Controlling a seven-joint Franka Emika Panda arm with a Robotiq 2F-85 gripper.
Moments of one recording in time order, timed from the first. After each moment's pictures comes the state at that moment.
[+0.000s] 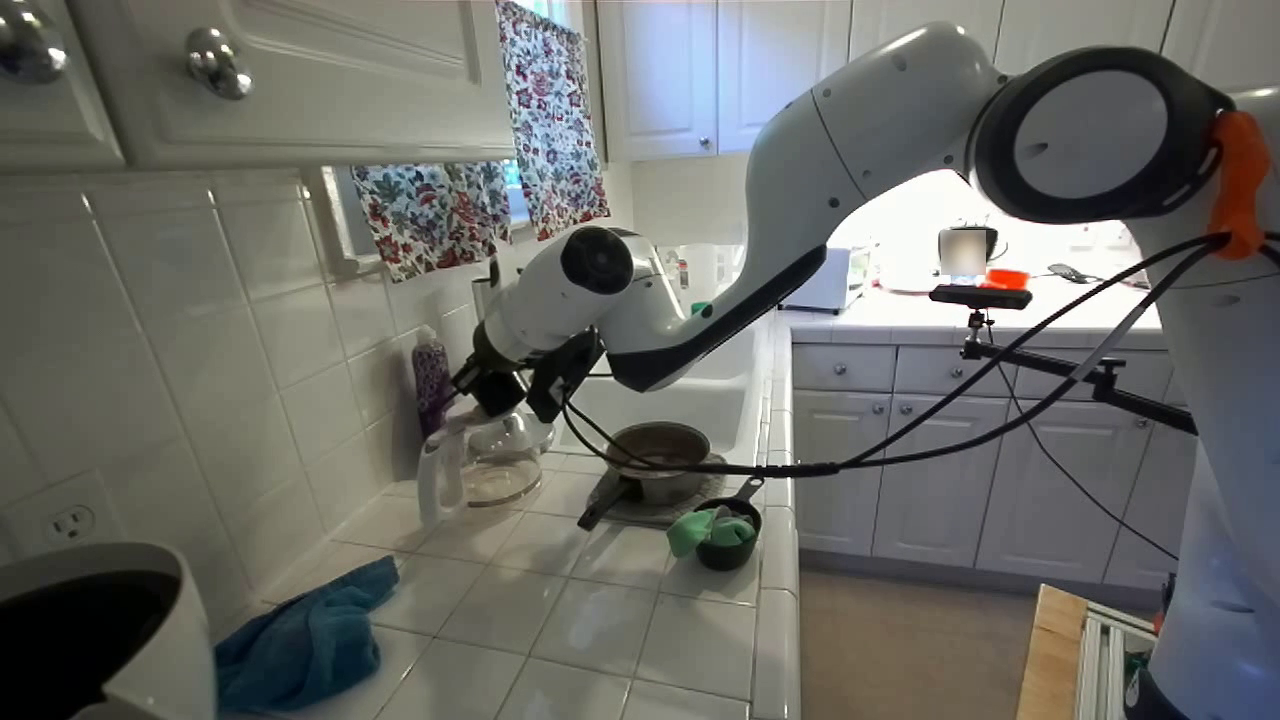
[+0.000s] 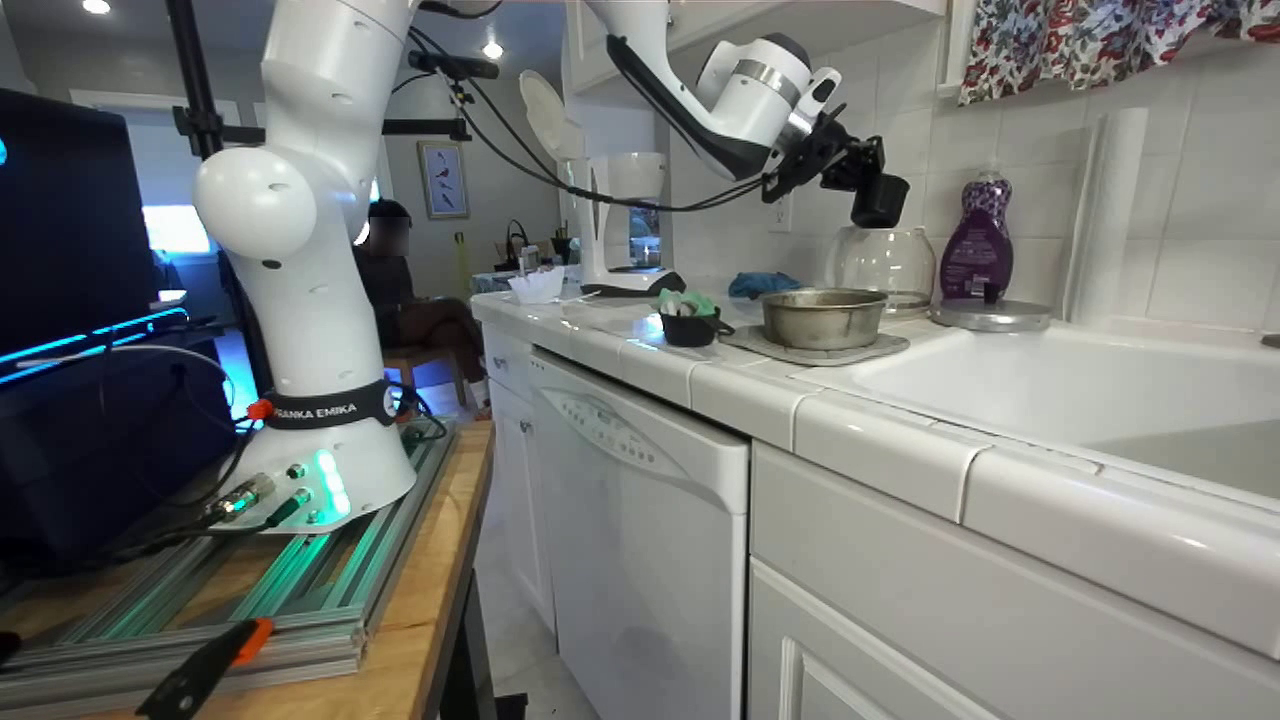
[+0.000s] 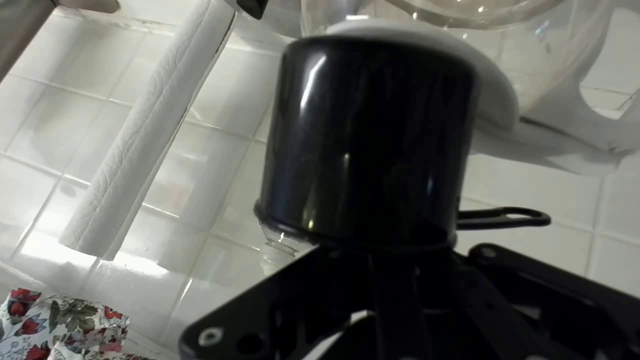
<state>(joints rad) 0.12 0.41 0.11 -1.67 -1.43 2.90 1.08</state>
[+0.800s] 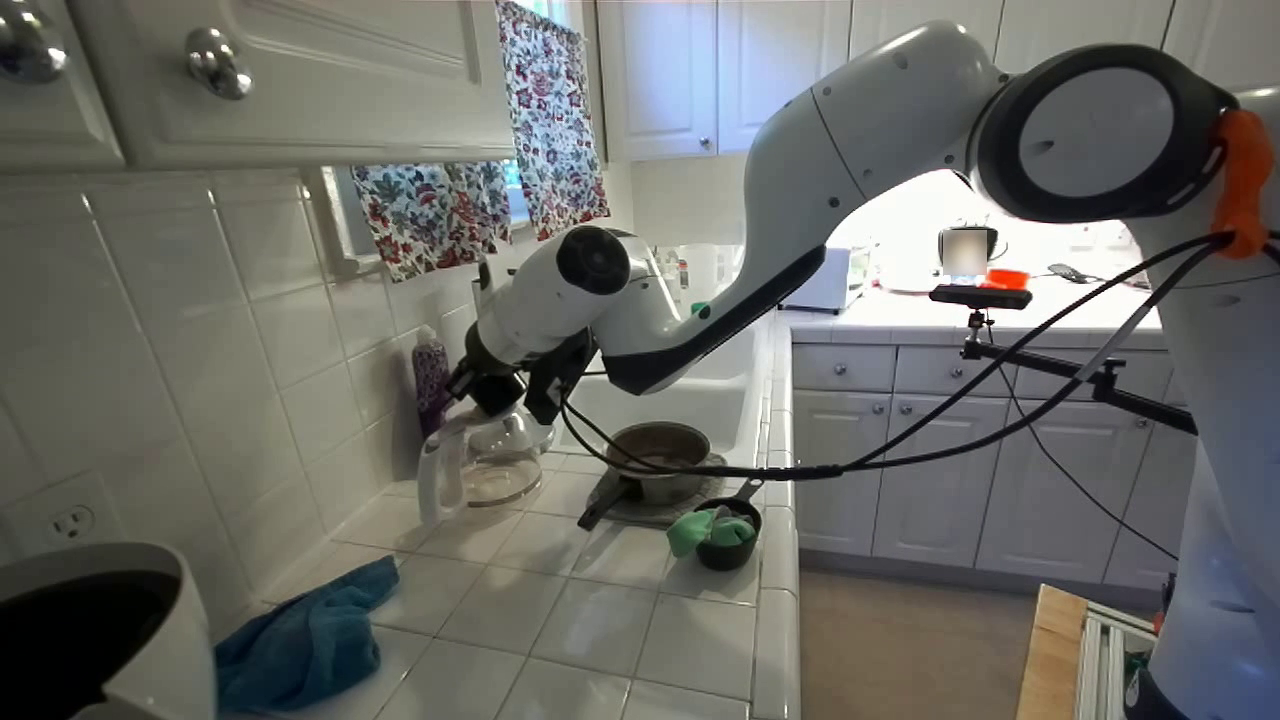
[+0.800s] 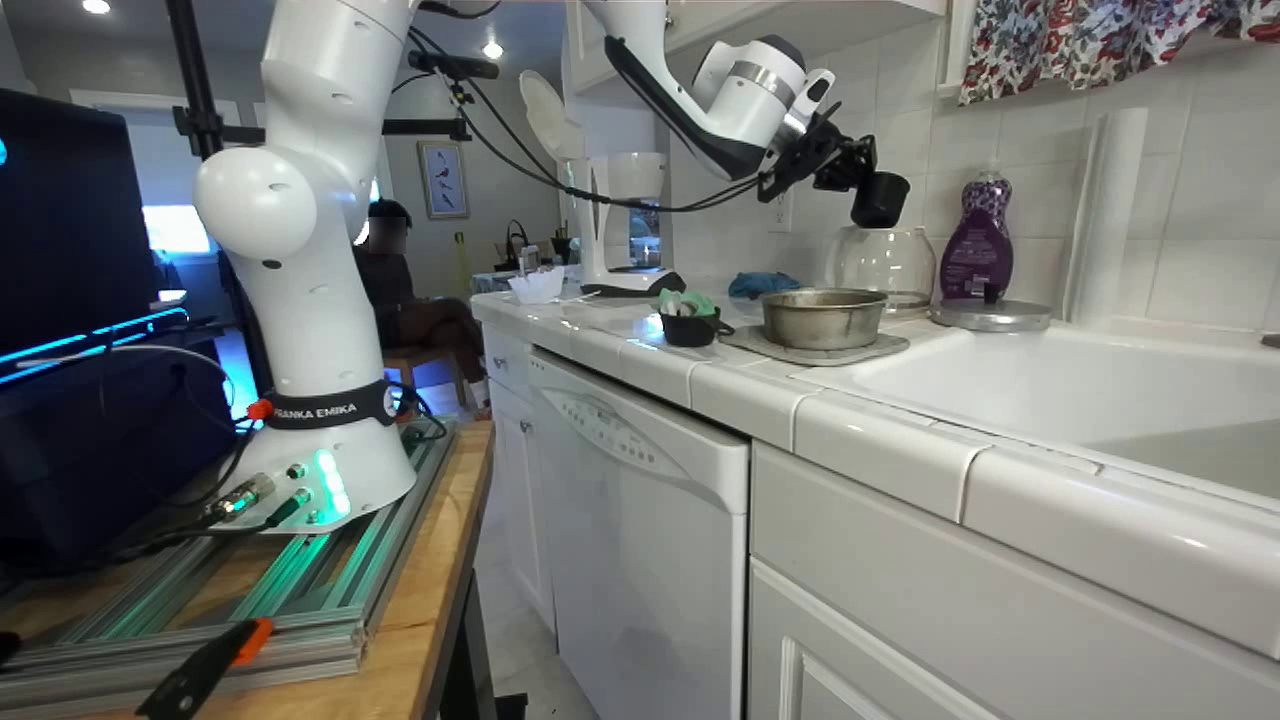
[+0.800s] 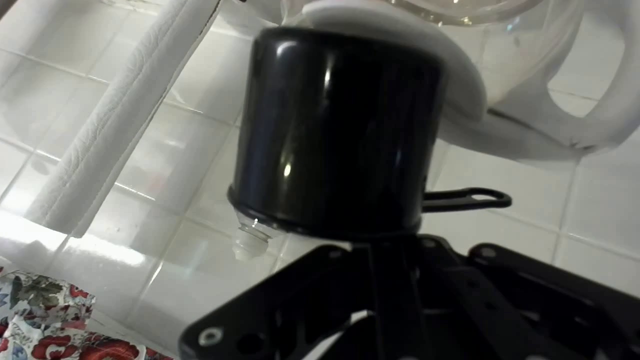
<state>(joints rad) 0.12 0.41 0.13 -1.67 -1.43 2.91 1.01</state>
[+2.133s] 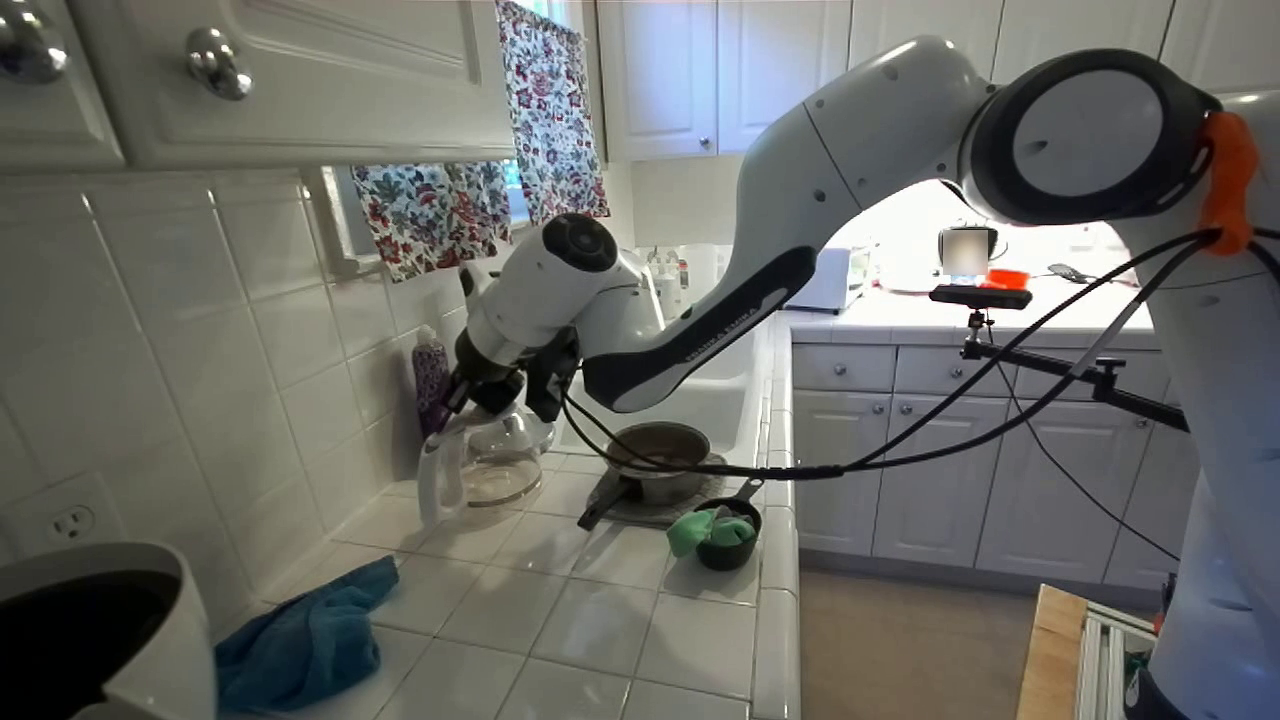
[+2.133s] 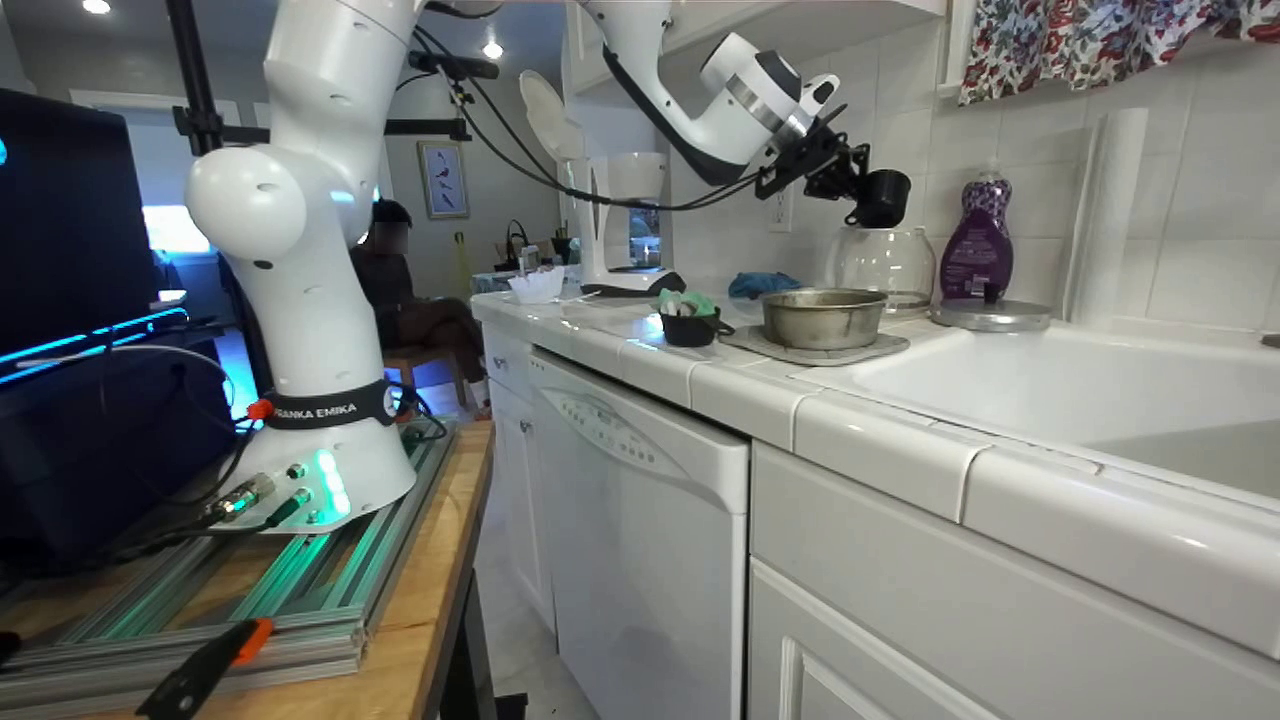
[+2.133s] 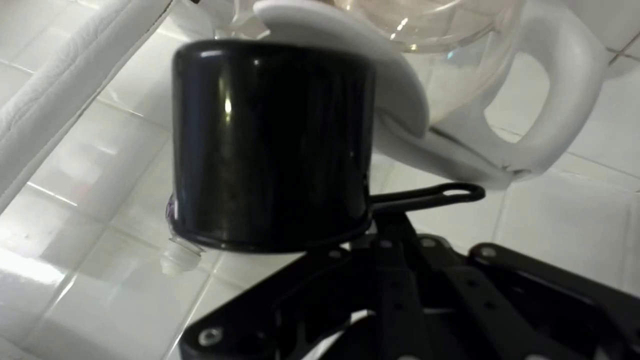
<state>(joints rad) 0.05 0.43 0.24 -1.68 -1.10 2.91 0.56</state>
